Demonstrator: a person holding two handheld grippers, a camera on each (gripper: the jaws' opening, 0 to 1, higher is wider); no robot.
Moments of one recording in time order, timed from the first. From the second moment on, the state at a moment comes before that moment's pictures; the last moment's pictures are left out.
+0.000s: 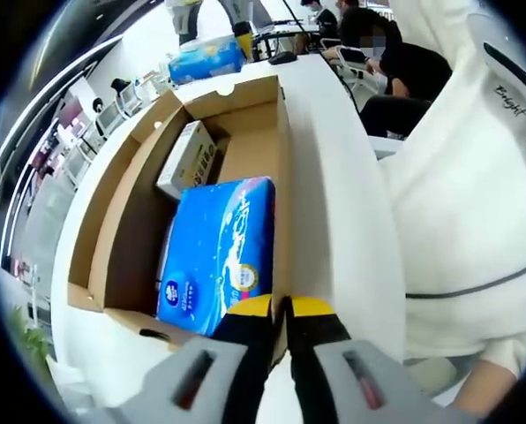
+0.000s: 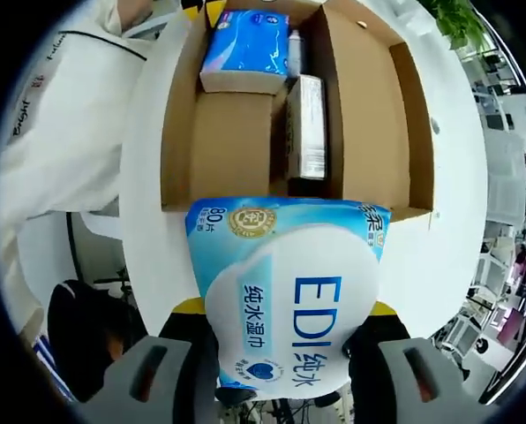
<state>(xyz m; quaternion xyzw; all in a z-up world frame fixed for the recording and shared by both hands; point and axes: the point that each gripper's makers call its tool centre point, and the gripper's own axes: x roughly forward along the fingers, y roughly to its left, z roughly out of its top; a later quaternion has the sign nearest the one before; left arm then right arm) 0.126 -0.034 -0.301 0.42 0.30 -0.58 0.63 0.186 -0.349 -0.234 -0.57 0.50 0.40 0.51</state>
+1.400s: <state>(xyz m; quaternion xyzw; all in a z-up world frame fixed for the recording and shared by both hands) 0.124 -0.035 -0.300 0.42 0.29 -0.57 0.64 0.171 -0.398 -0.297 -0.53 0.55 0.40 0.51</state>
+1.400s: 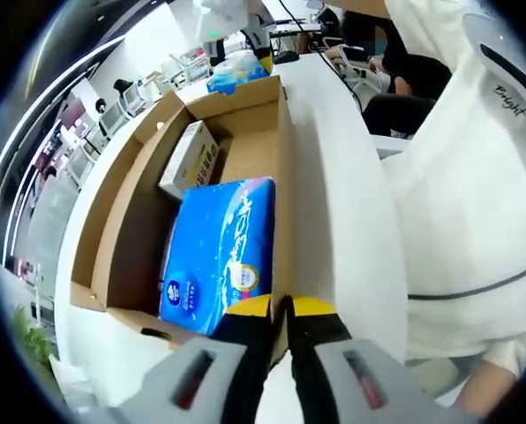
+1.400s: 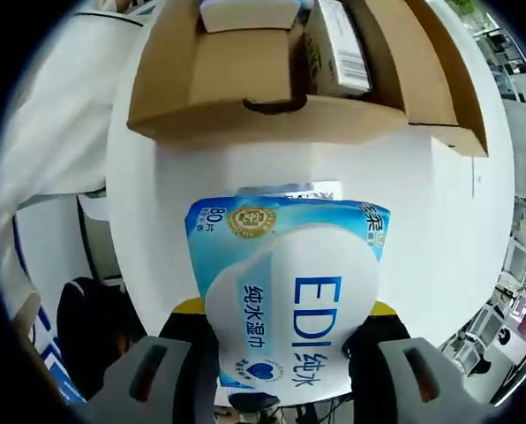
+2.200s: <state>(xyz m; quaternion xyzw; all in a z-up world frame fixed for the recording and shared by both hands) 0.124 -0.035 -0.301 0.43 0.29 -0.57 0.64 0.166 -0.399 -0.316 -0.52 0.56 0.41 0.51</state>
